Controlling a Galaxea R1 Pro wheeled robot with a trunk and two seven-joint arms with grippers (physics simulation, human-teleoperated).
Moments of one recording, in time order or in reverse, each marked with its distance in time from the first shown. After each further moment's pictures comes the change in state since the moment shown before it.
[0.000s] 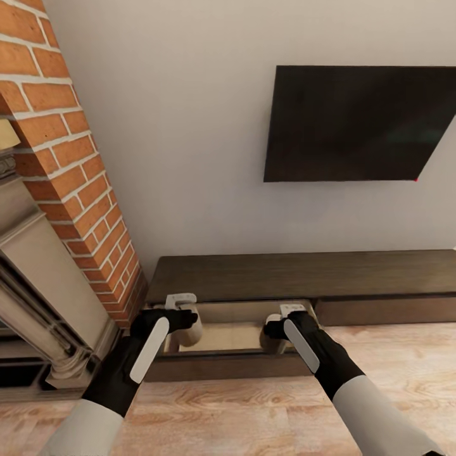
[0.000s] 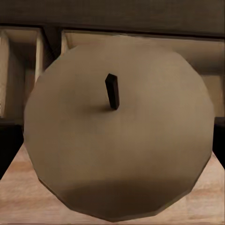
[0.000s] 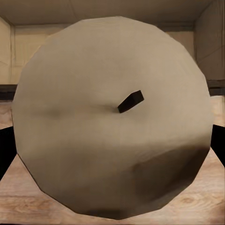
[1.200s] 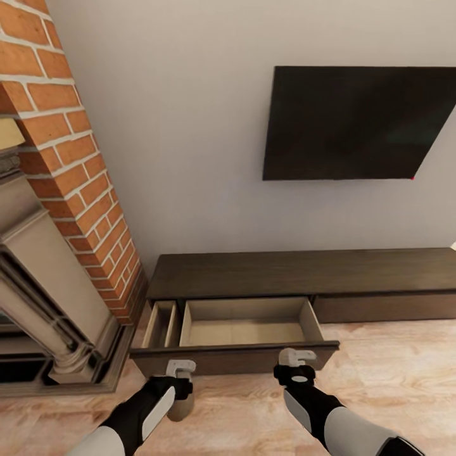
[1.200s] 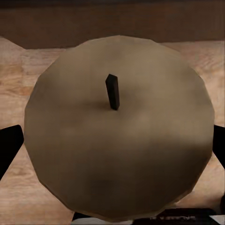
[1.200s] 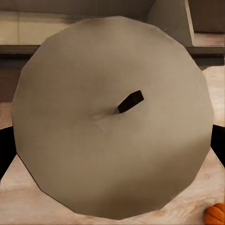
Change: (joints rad) left arm 0.034 0.011 -0.213 0.668 -0.004 -0.434 -0.106; right arm 0.012 0.073 0.260 0.699 -0.006 -0.812 0.015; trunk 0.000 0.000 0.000
